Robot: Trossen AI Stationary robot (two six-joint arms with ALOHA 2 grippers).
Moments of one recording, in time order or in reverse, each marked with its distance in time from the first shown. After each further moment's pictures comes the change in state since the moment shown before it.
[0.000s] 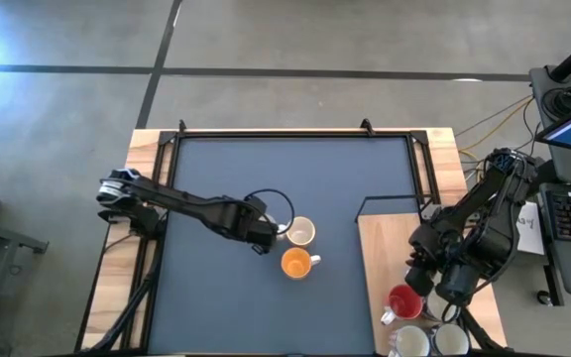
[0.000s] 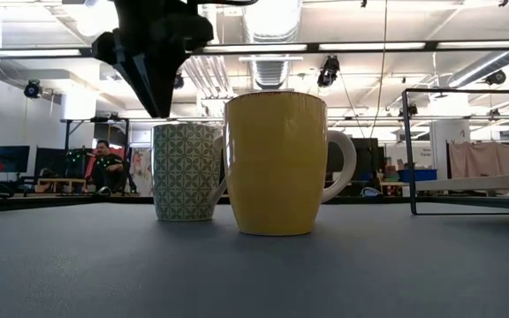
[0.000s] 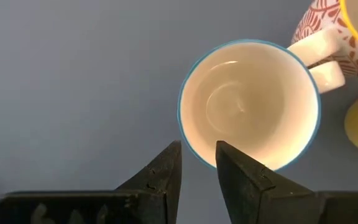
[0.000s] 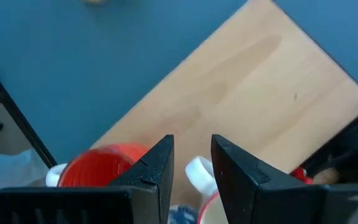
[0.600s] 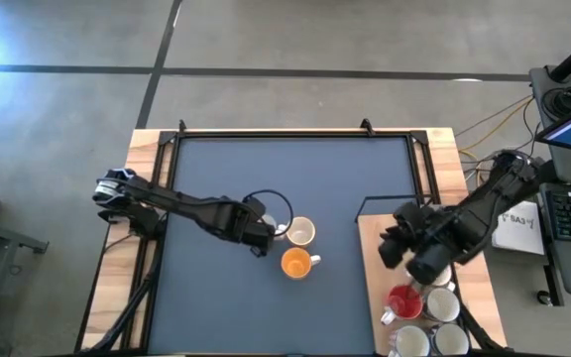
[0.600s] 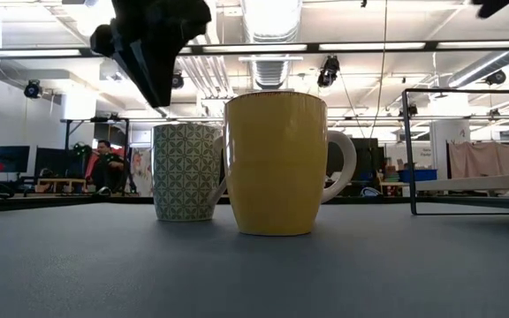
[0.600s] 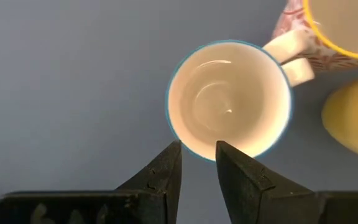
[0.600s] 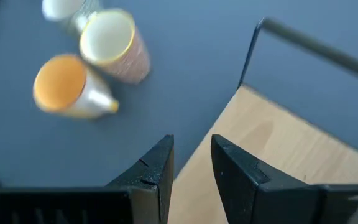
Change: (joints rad) left arm -0.023 -0.028 0.010 0.006 0.002 0.012; right arm -0.246 0.000 -0.003 0.076 0.231 -0.045
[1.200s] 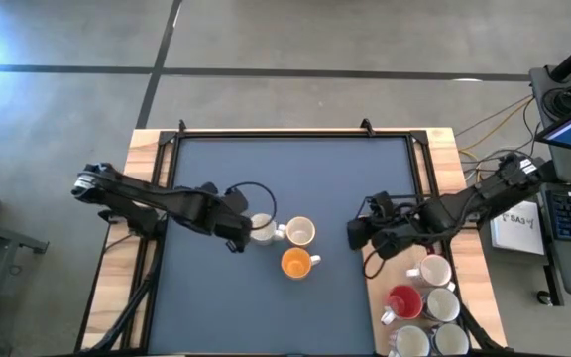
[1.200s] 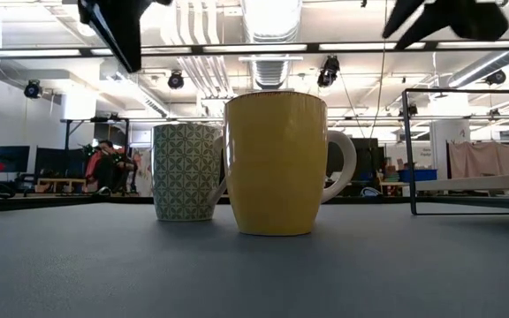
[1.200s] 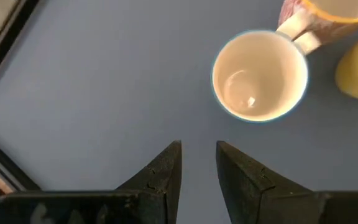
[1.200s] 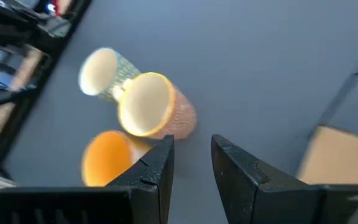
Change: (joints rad) left arm -0.027 -0.175 -0.004 -0.147 -0.053 0.182; right arm -0.271 0.000 -0.174 0.503 0.023 -0.131
